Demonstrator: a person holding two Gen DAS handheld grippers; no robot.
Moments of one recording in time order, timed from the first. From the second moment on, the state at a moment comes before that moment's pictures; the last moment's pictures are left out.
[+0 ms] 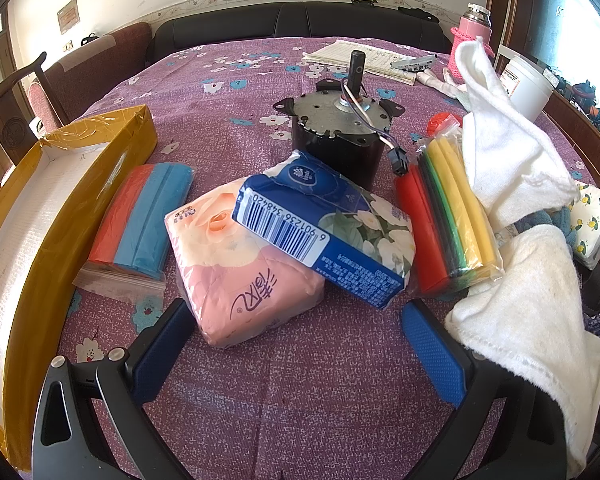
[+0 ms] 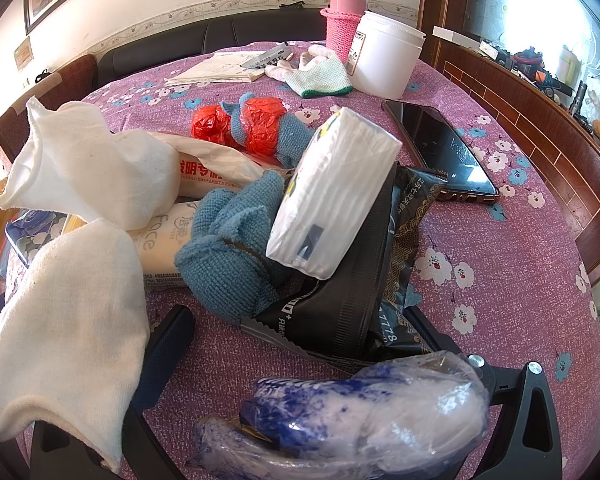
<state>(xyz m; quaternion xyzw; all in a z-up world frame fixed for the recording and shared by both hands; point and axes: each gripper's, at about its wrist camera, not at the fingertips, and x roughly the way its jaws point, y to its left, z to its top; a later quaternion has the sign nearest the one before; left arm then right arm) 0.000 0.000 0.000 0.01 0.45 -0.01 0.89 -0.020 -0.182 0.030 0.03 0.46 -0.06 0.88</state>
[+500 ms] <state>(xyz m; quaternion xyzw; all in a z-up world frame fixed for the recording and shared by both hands) 0.000 0.003 0.000 0.01 0.46 -0.01 0.89 -0.021 -0.184 0.030 0.03 0.47 -0.05 0.88</state>
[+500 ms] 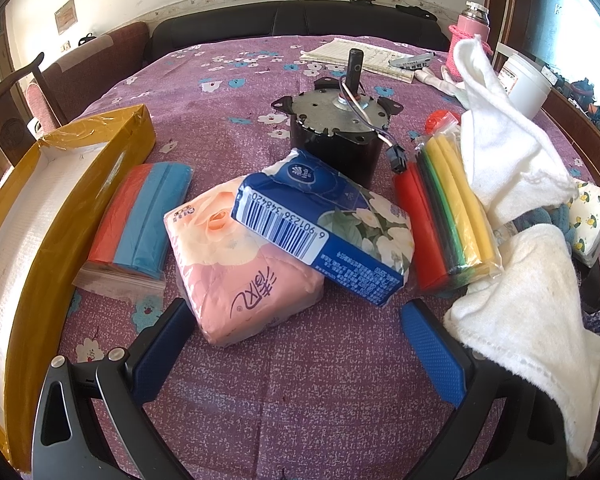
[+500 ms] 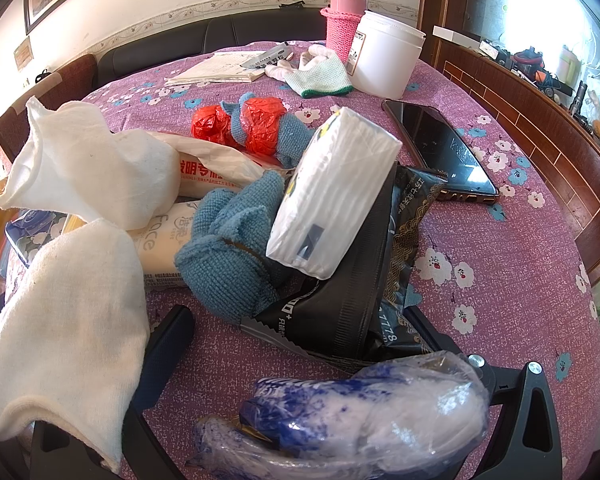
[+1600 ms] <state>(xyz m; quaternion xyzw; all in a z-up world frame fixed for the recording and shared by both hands) -0.083 0.051 0.058 0.01 0.39 -0.17 0.91 -0.118 -0.188 0.069 0.01 0.50 0.00 0.86</state>
